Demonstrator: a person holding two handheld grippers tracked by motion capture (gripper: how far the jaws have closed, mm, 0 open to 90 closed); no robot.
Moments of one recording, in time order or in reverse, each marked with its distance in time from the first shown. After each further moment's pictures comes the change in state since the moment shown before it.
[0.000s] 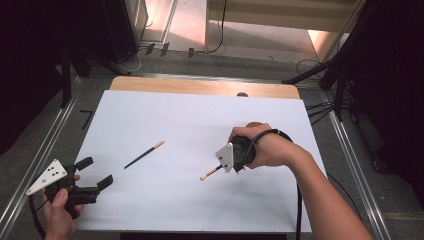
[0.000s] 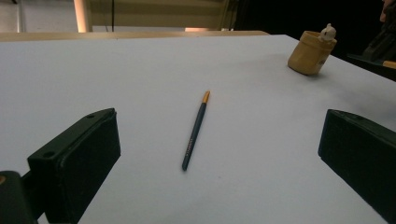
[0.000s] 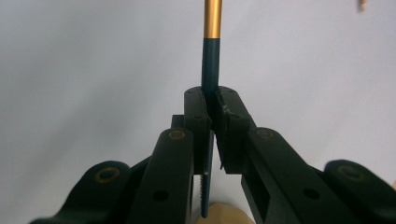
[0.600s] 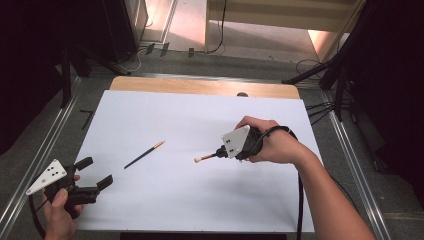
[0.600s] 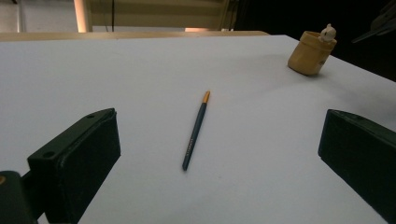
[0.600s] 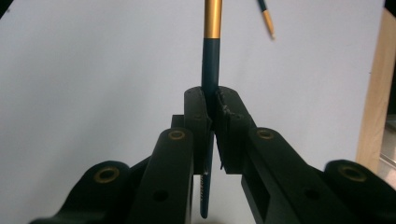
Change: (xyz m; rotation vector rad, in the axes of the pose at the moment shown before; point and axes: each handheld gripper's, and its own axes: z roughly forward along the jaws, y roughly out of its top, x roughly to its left) left arm 0.000 0.000 0.000 0.003 0.001 0.000; right arm -0.002 -0.014 -0.029 -0.198 -0.157 0.205
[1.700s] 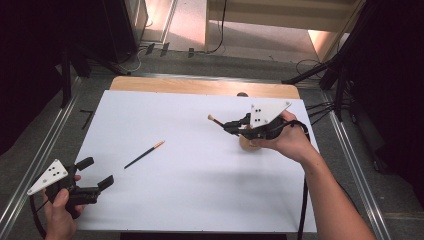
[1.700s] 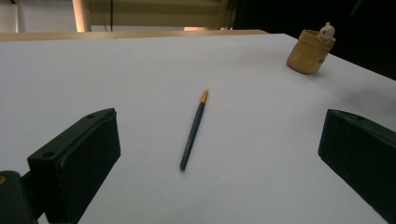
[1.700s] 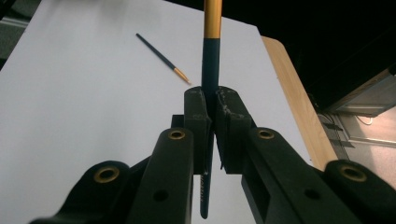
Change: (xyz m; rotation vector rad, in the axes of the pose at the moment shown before) left arm -0.001 0.000 0.001 -0.002 -0.007 0.000; right arm -0.010 -0.043 -0.035 -0.334 -0.236 0.384
